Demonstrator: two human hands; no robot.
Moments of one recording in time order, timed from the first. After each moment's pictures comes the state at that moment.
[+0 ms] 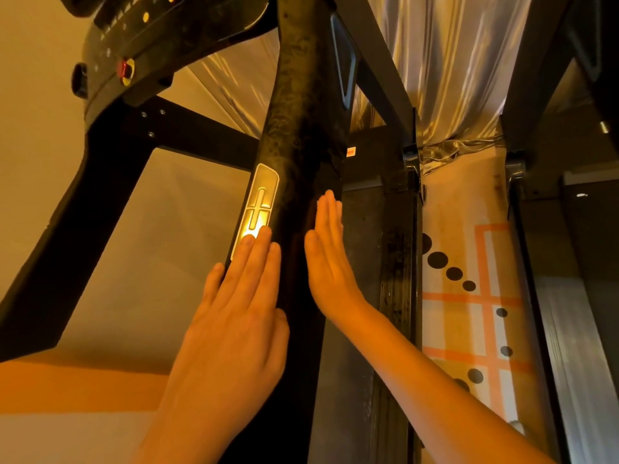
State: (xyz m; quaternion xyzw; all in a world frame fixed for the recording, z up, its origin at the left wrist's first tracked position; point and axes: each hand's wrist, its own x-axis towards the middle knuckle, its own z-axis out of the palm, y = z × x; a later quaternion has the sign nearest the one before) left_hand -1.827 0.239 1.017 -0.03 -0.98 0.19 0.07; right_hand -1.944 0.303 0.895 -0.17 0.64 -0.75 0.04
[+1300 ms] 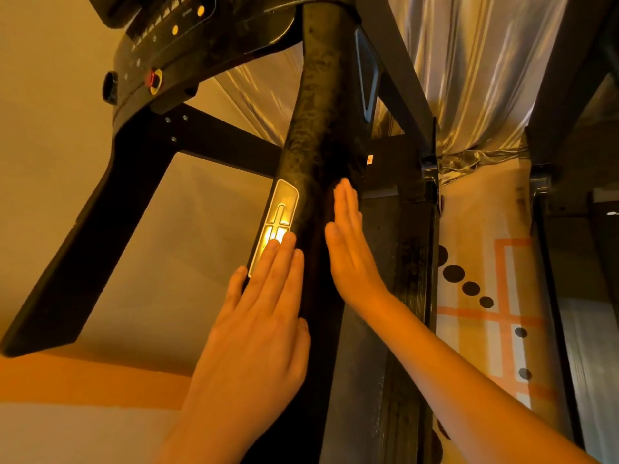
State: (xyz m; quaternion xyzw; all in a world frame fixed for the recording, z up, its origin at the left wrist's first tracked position) left_hand -1.843 0.245 1.020 -0.04 -0.97 0.23 0.06; right_hand -1.986 0.307 0.891 -0.21 0.64 -0.73 0.01
